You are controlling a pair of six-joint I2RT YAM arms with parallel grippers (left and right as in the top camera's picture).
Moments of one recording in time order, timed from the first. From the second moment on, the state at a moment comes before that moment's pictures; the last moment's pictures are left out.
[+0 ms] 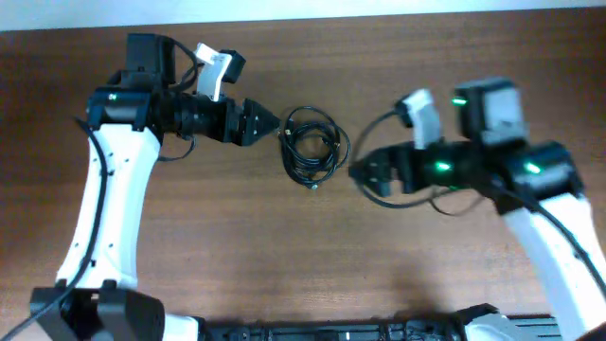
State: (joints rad) left arm -0.06 1.61 1.58 -1.07 0.77 0.16; right arm 0.26 1.28 1.36 -1.08 -0.64 0.15
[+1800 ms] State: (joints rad) left arm -0.06 1.75 1.58 -1.10 0.29 -0.14; right arm 0.44 2.18 2.42 -1.41 -0.45 0.29
